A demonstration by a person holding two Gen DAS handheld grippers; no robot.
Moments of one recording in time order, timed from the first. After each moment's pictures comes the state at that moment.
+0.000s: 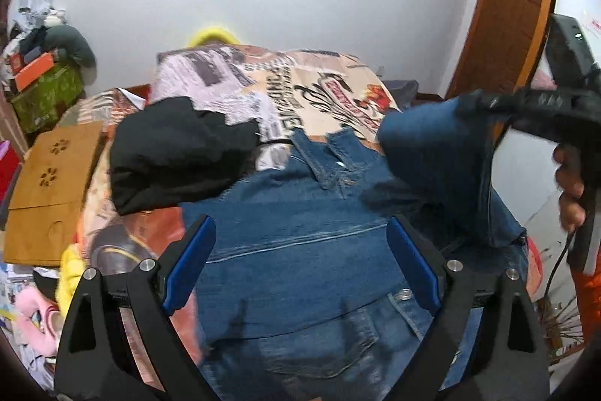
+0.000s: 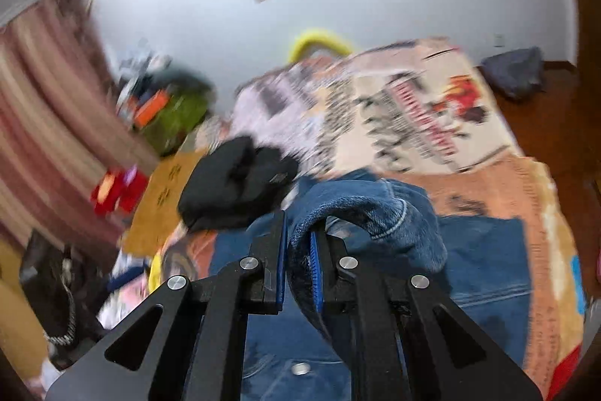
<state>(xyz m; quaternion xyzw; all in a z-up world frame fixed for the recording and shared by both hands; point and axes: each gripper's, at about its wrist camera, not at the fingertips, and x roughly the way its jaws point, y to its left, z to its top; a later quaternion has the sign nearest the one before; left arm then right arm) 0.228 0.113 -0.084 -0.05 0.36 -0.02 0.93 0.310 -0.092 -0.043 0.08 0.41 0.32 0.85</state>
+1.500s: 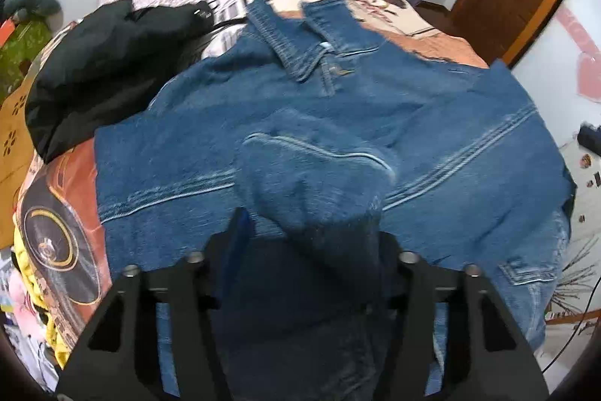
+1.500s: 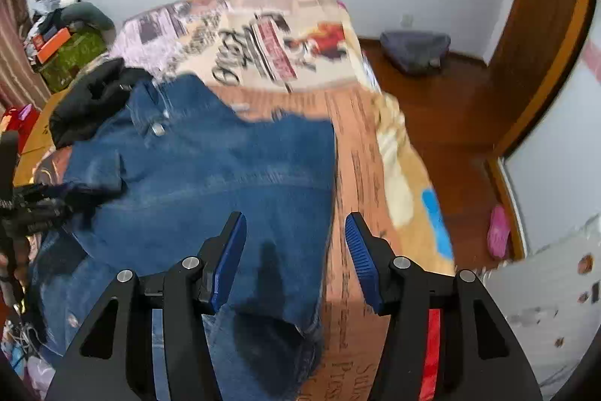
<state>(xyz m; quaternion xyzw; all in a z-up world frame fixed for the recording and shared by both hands) 0.309 0.061 -0.202 -0.04 0.54 -0.05 0.84 0.284 -0.218 -0.109 -0.05 0.48 0.12 0.87</state>
